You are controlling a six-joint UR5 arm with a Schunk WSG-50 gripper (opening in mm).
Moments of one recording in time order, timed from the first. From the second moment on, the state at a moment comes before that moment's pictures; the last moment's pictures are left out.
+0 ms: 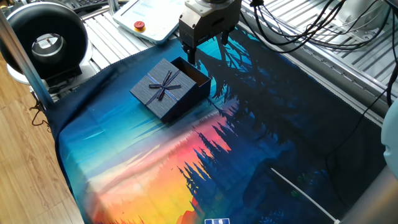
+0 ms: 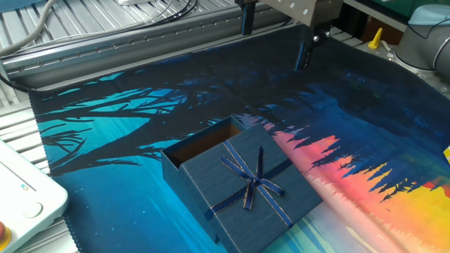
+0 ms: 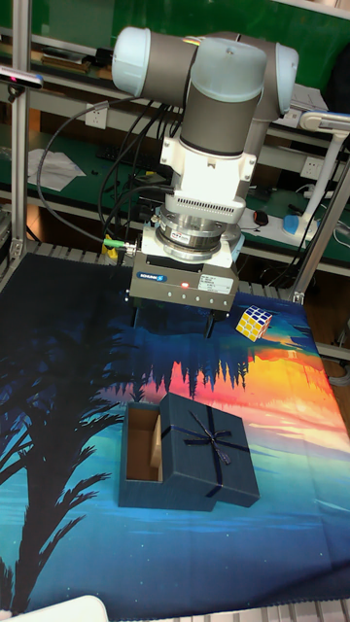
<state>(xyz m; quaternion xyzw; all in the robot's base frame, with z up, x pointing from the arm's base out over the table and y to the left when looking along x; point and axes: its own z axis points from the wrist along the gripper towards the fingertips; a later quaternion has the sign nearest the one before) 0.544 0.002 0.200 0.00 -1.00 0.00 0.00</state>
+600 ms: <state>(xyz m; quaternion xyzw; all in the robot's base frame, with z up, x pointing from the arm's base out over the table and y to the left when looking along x) 0.553 0.023 0.200 -0.07 -1.00 -0.04 -0.02</state>
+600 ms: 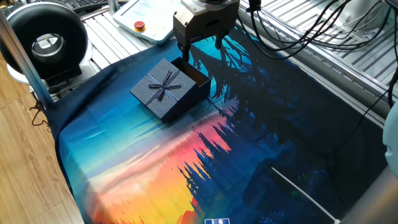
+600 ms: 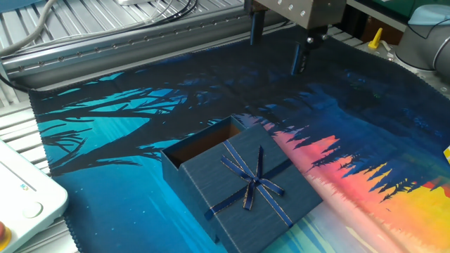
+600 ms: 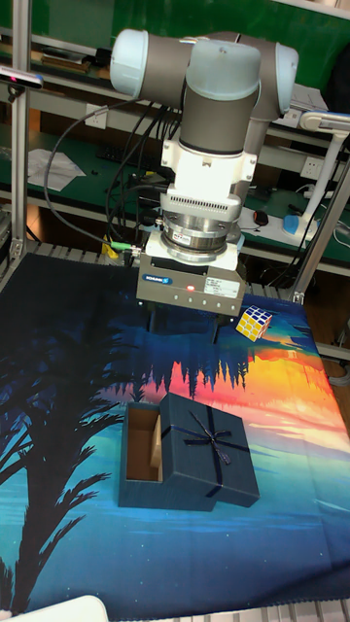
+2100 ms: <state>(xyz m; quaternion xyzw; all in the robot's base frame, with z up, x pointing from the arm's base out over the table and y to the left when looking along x) 0.540 0.022 0.200 0.15 -0.99 -0.06 0.01</state>
